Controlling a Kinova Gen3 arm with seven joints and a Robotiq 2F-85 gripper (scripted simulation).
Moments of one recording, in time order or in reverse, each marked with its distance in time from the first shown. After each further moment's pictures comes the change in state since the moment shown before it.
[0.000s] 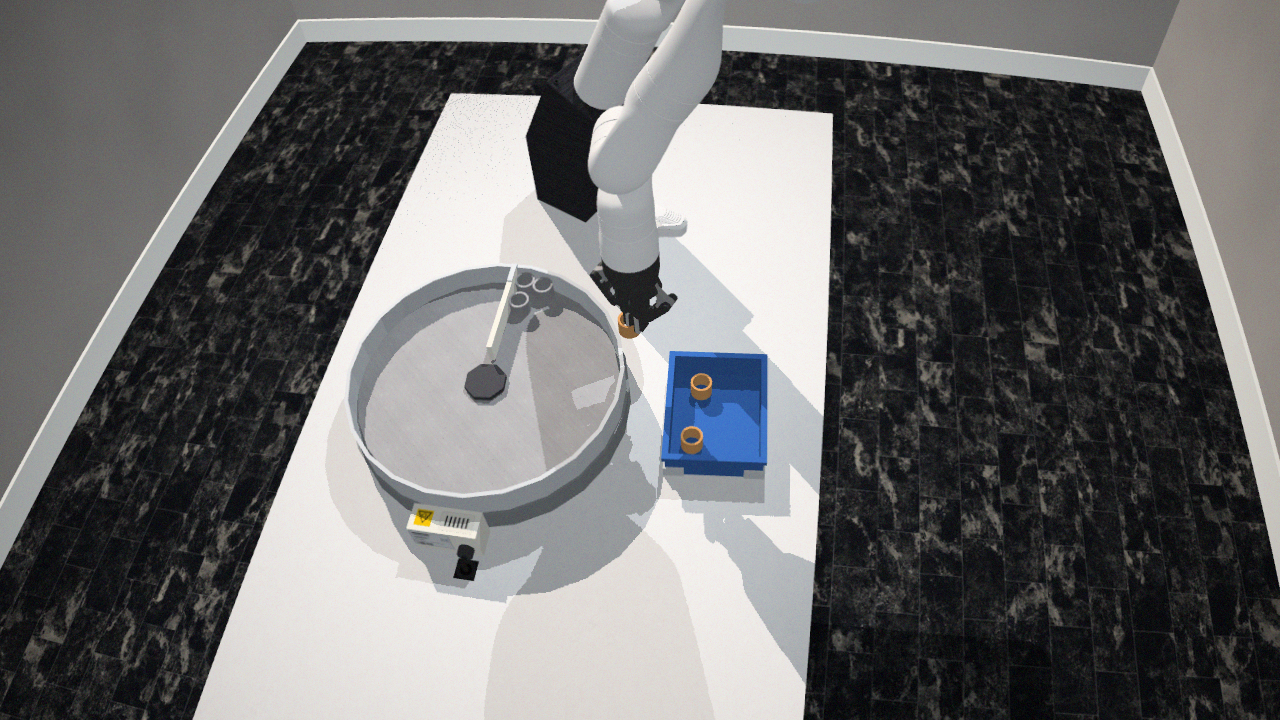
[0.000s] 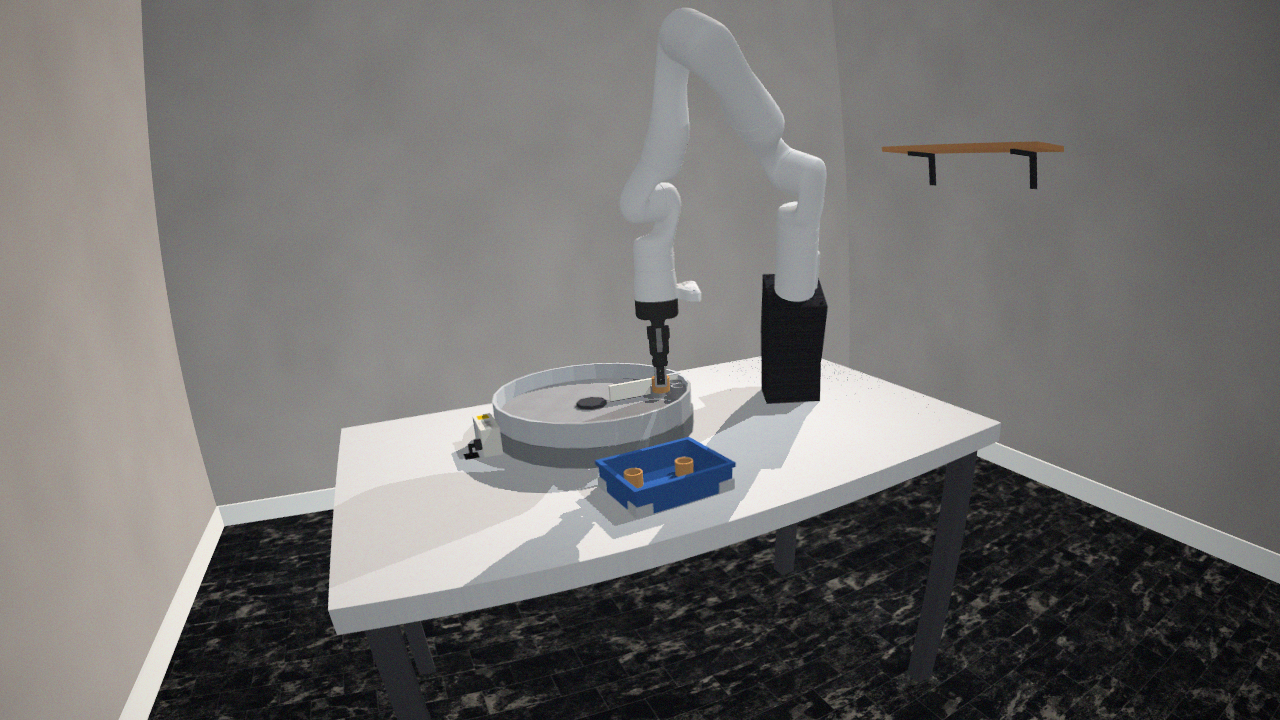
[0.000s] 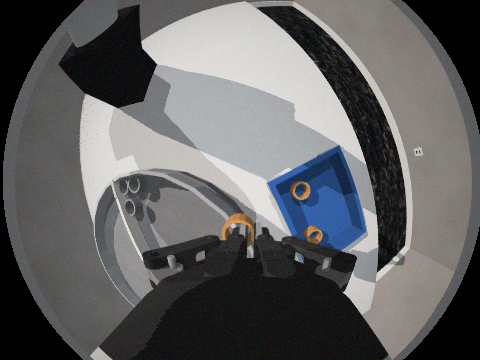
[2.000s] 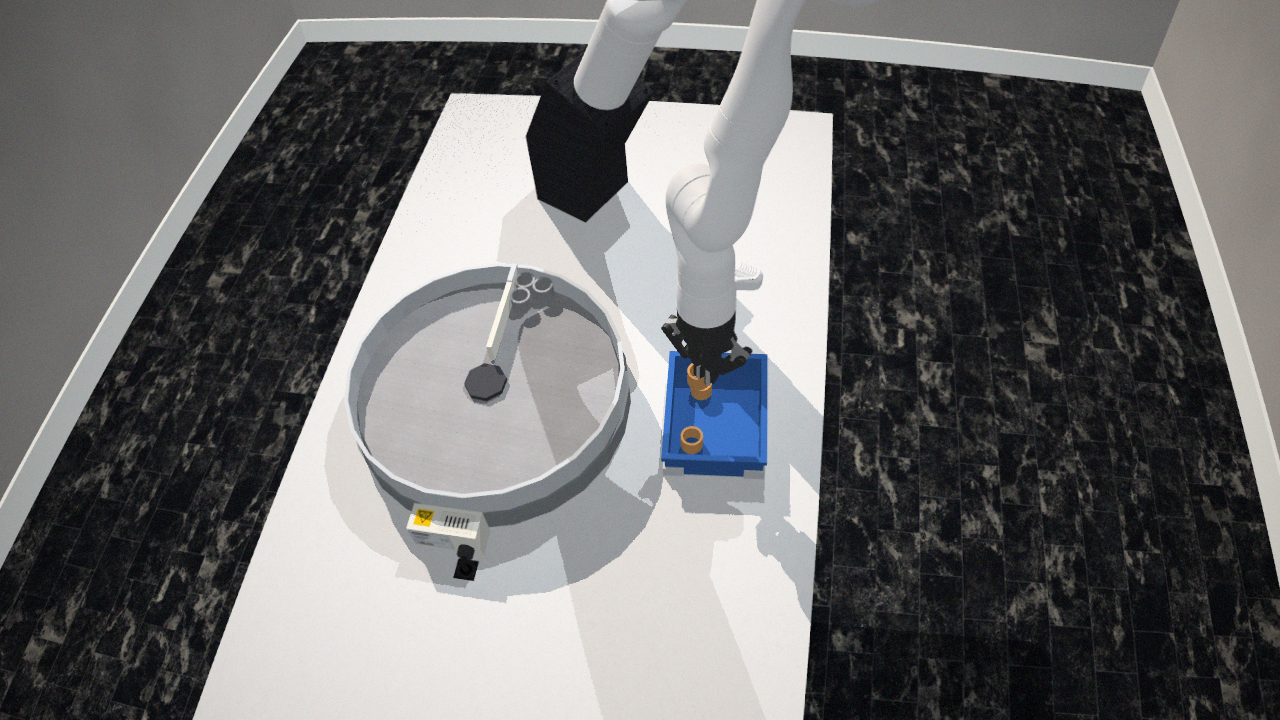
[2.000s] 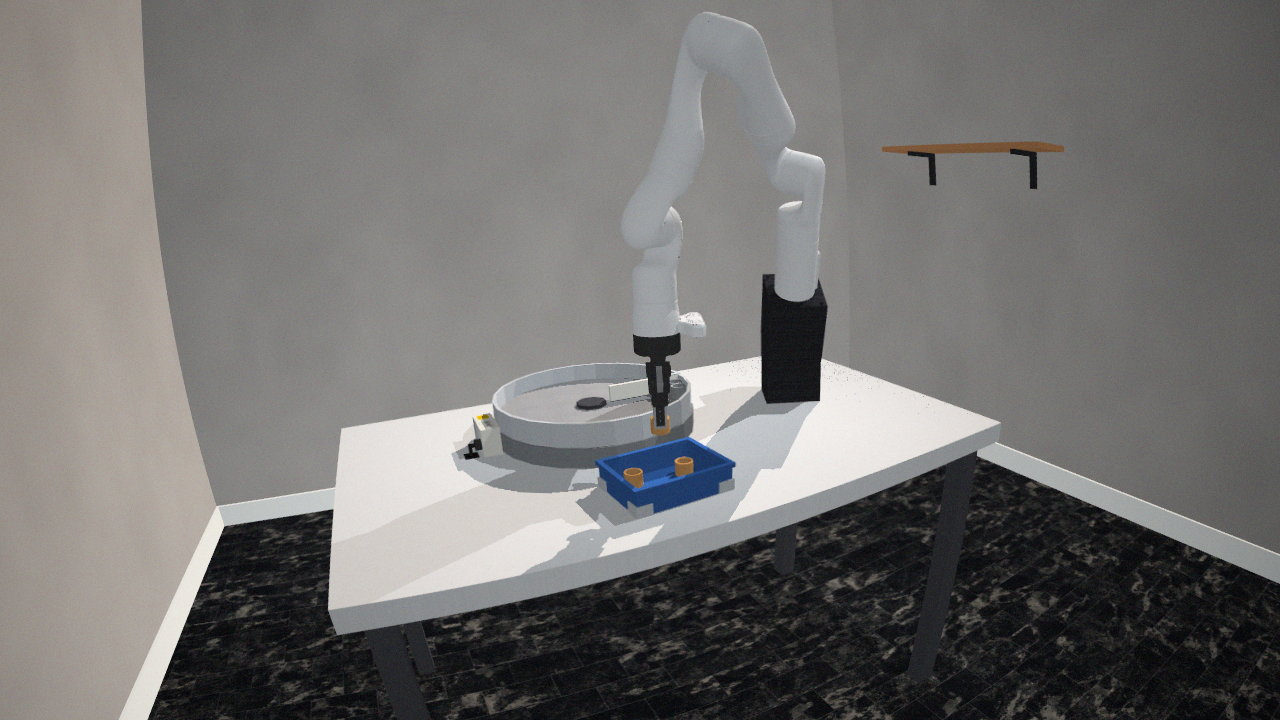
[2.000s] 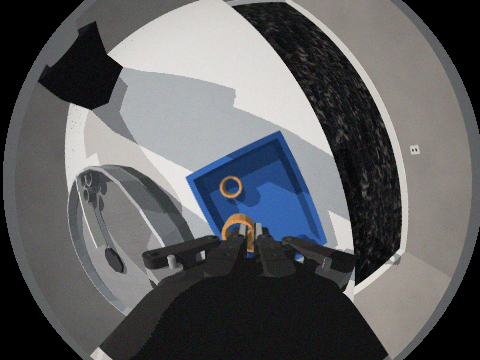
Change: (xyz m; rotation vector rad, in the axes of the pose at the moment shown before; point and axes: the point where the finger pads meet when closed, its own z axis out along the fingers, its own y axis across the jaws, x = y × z) arm -0.007 0.117 0.035 -0.016 -0.013 -0.010
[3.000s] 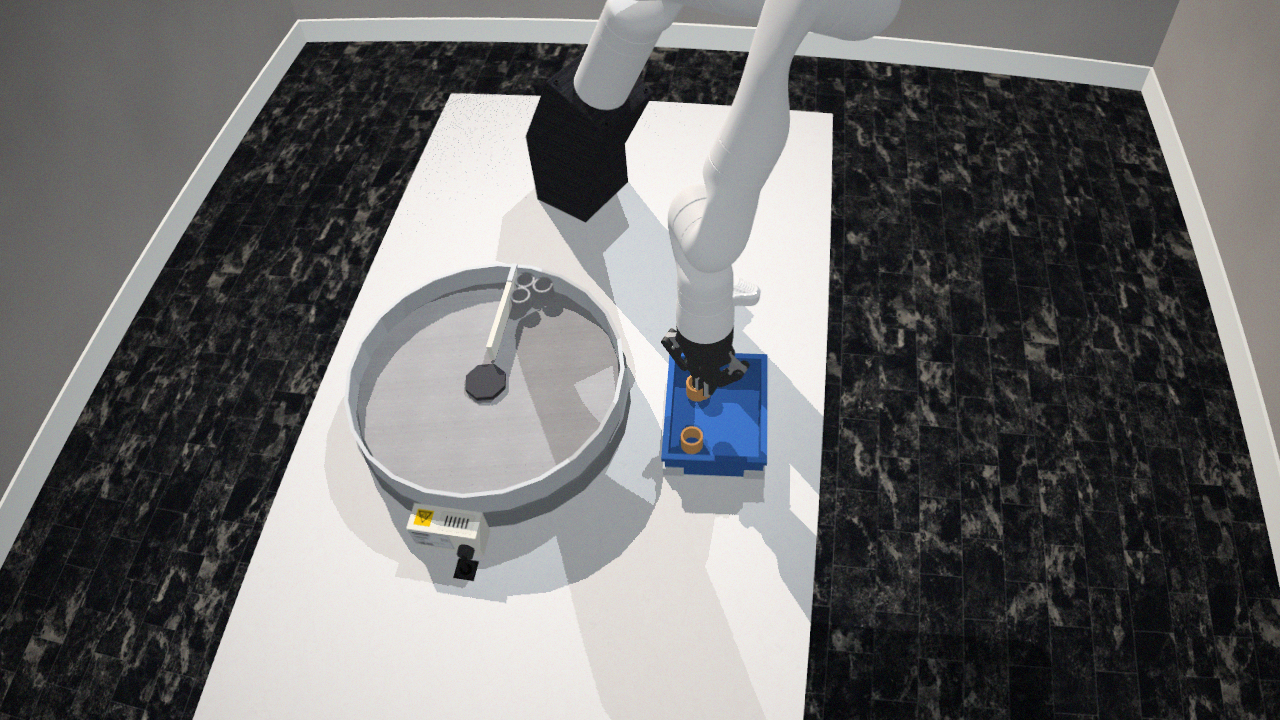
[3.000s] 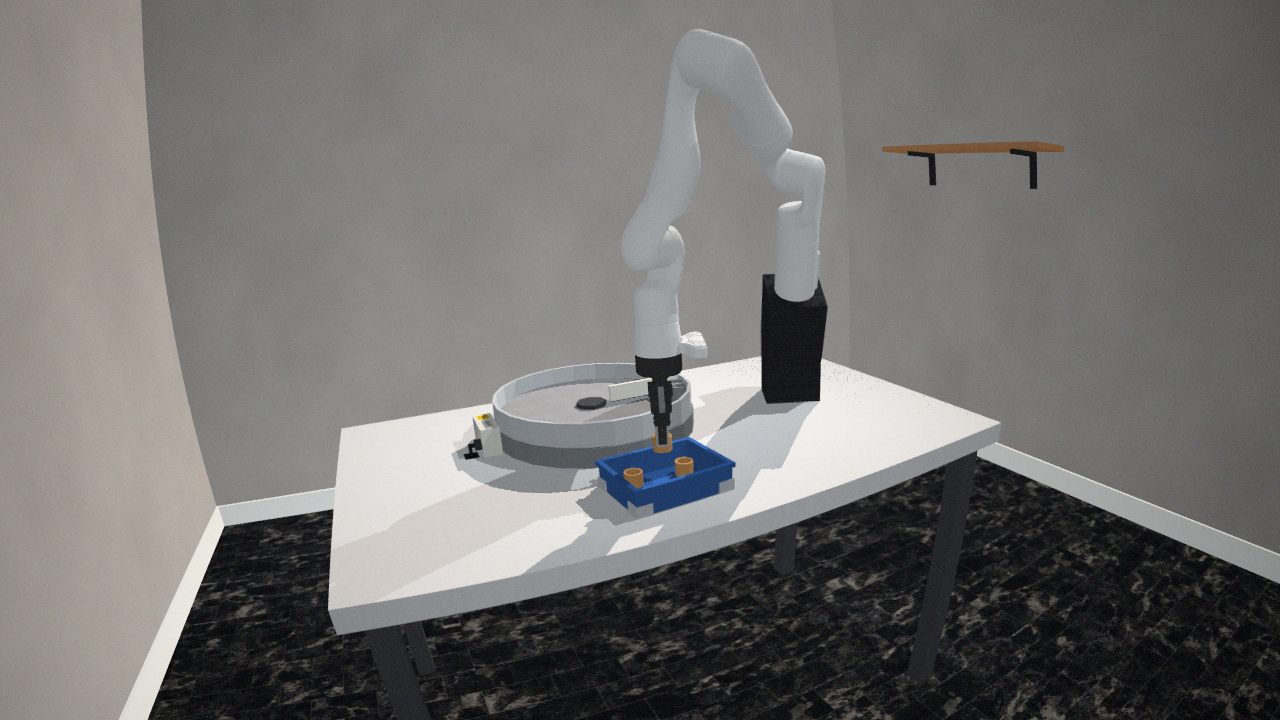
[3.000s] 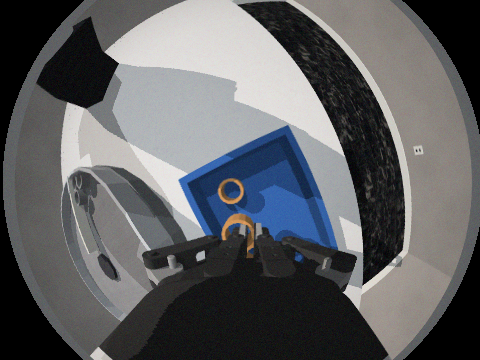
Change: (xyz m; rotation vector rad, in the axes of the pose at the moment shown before) arm 0.002 -0.004 0.034 0.009 0.007 0.000
